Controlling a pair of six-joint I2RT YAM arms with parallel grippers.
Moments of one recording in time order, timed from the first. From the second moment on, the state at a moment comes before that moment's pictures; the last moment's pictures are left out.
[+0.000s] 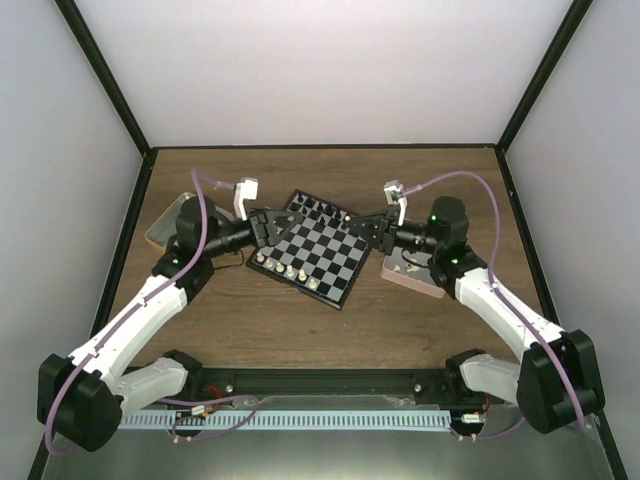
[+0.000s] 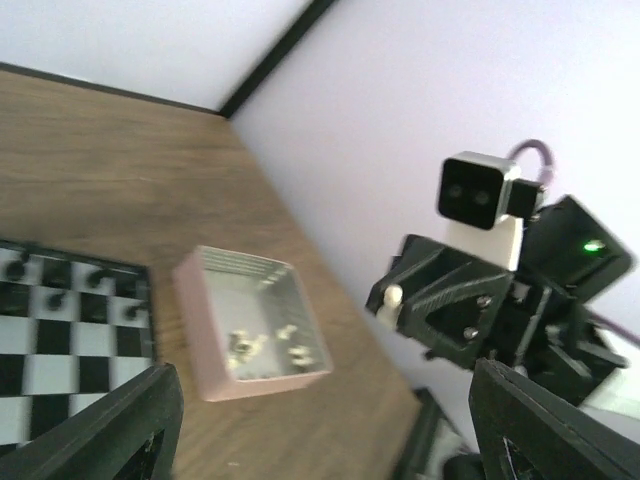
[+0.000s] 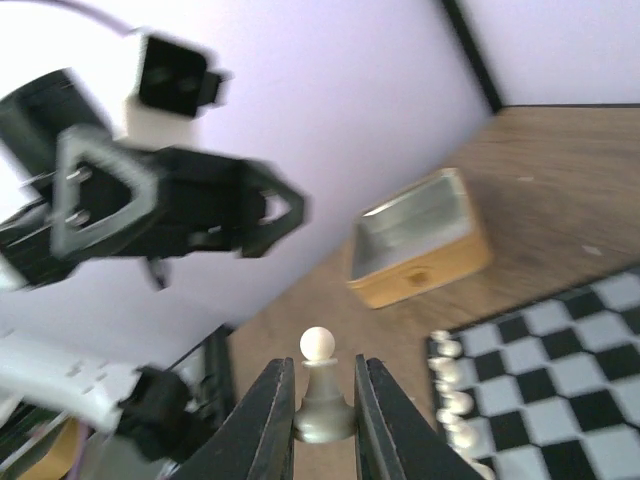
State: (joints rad) left arm -0.44 1.05 0.80 0.09 0.60 -0.68; right arm 0.34 1.15 0.70 0.33 -0.86 0.51
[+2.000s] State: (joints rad) left arm -0.43 1.25 0.81 0.15 0.82 -1.08; right arm 0.59 1.45 1.15 -0.17 -0.83 -0.09
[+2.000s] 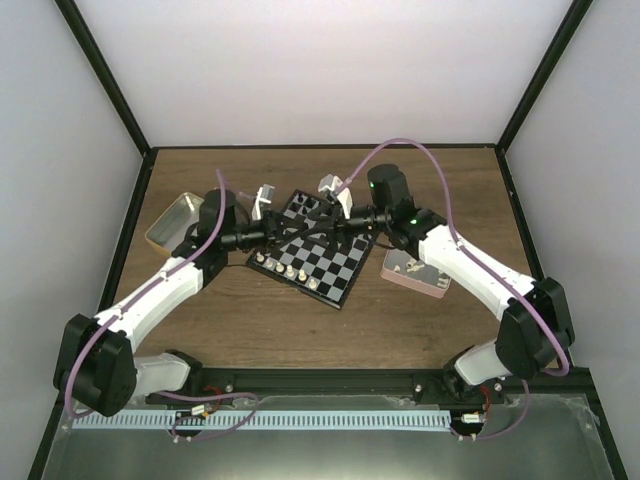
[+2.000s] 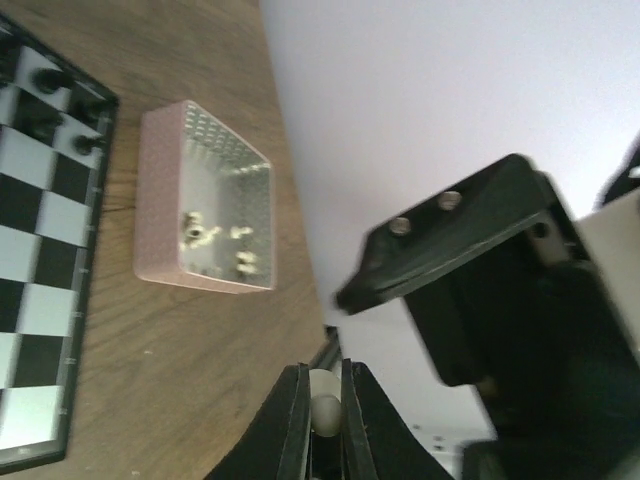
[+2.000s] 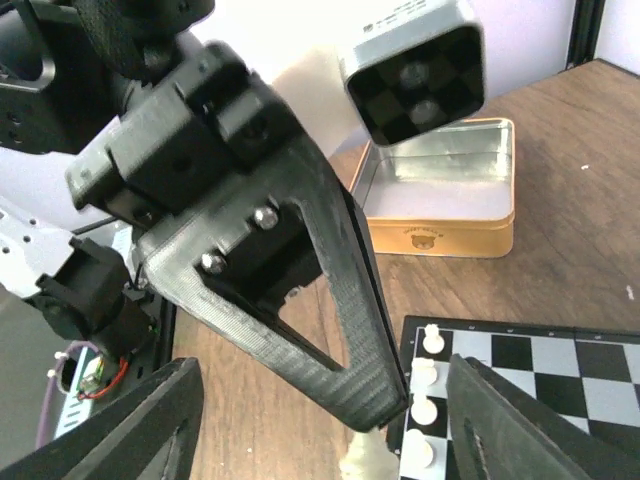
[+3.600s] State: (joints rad) left arm -0.42 1.67 1.10 -0.53 -0.07 -0.38; right arm 0.46 1.12 0.71 -0.17 0.18 0.79
